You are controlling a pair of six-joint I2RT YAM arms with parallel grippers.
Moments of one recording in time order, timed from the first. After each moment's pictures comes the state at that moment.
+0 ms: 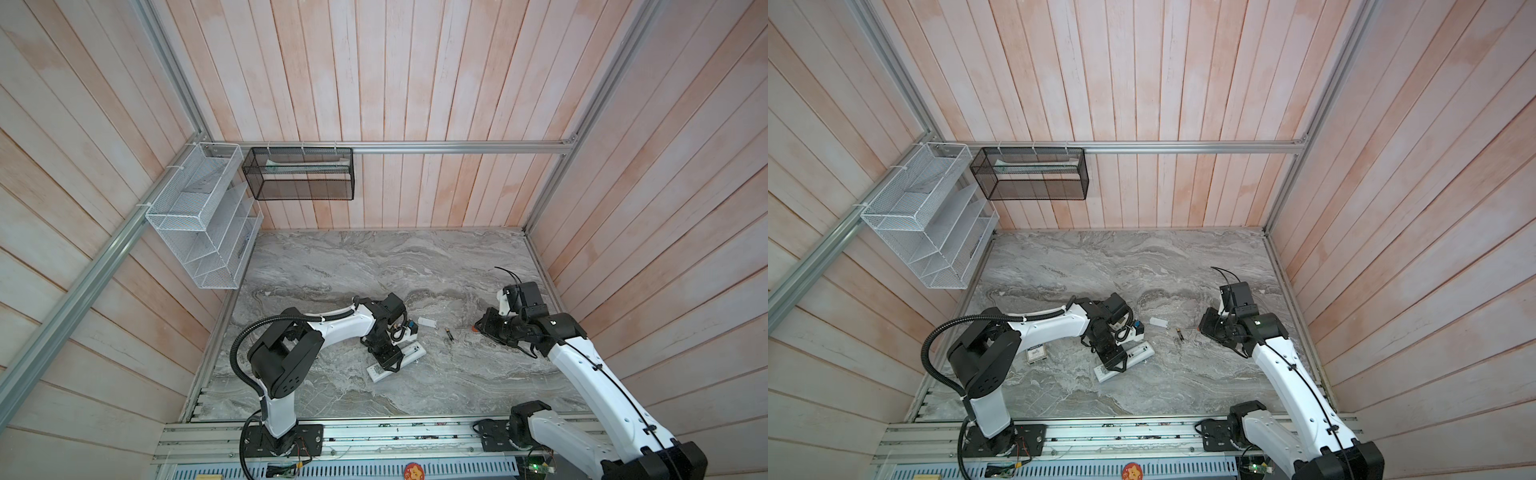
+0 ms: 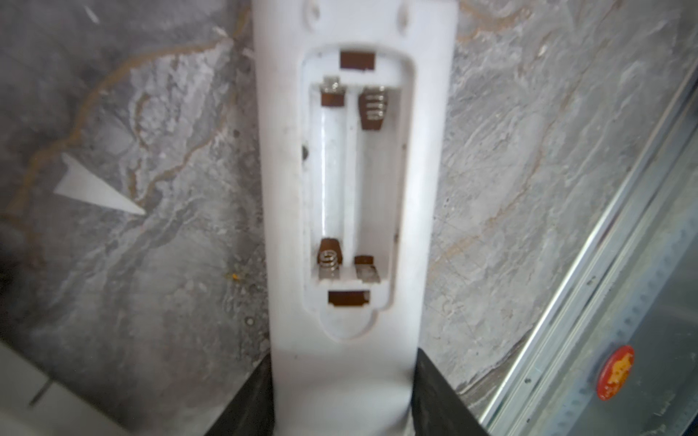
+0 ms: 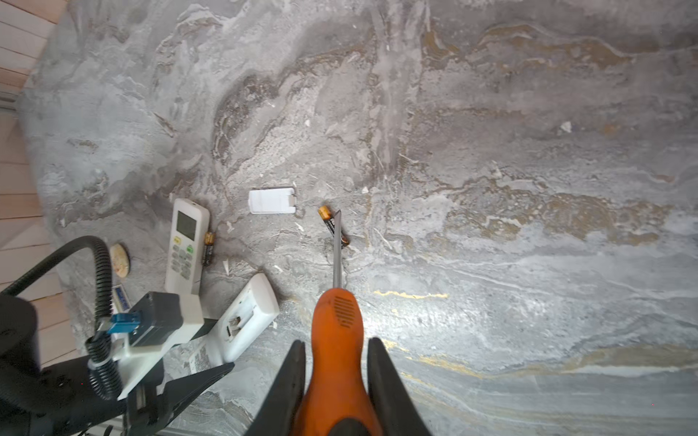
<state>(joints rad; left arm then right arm) -0.81 1.84 1.16 -0.78 0.36 0.22 0.24 0.98 0.84 -0.89 -0.18 0.67</state>
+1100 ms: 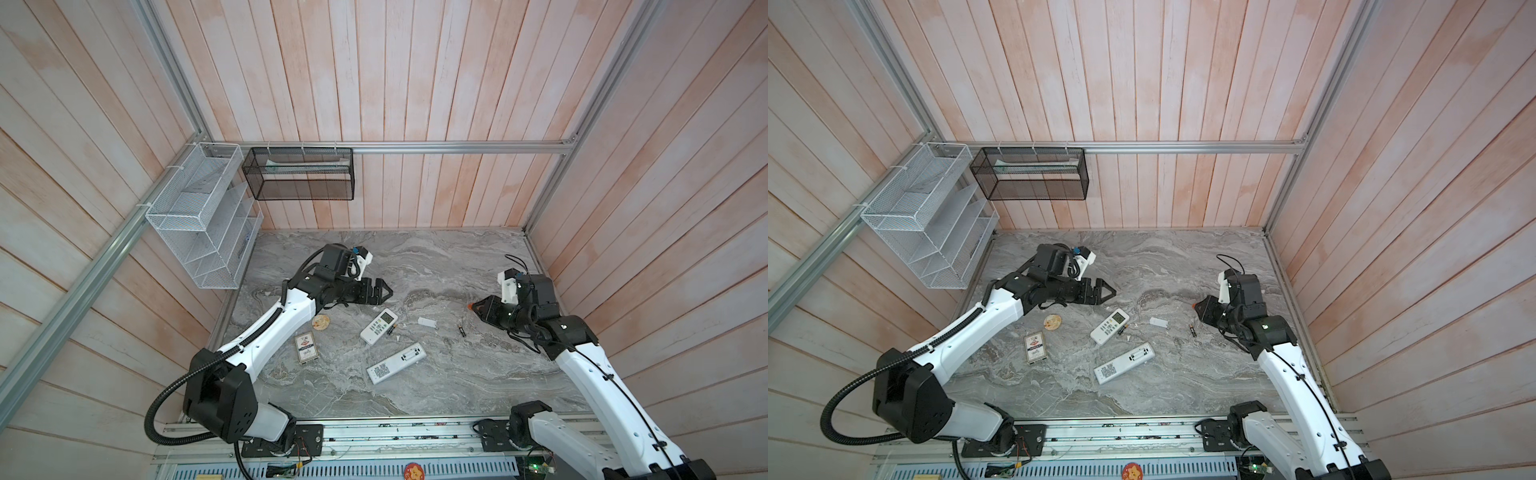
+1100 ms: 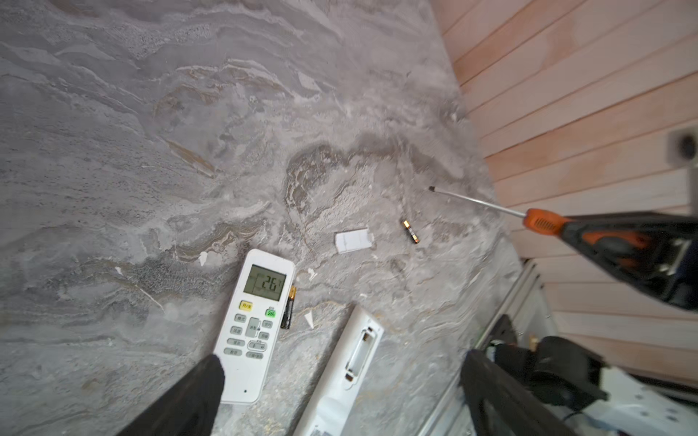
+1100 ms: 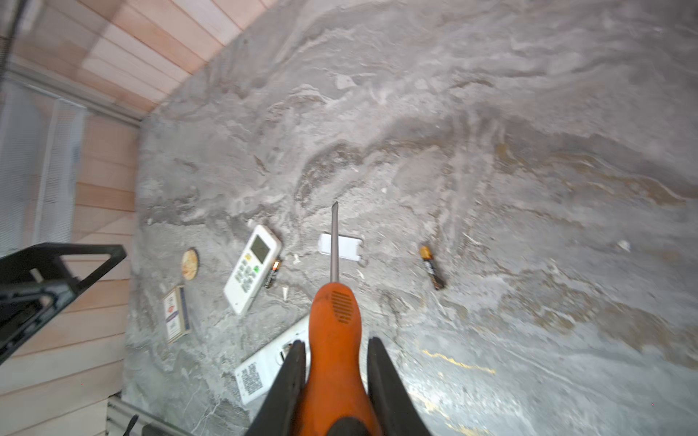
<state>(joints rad) -0.43 1.42 1.15 -0.46 0.55 -0.46 0.24 0.92 0.87 -0.65 -0.31 0.59</state>
